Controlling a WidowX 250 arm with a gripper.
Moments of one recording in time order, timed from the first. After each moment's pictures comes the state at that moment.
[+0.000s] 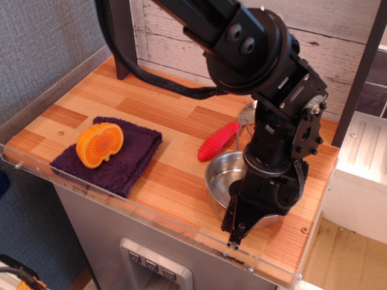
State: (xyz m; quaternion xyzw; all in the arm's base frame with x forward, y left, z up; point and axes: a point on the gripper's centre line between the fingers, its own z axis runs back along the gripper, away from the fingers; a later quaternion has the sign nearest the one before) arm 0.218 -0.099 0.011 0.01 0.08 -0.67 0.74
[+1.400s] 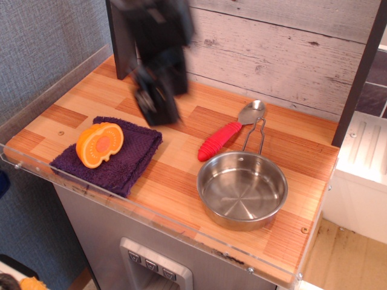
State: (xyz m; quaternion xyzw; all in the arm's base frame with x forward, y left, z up) arm 0.247 0.010 0.145 -0.10 -0.10 -0.54 0.83
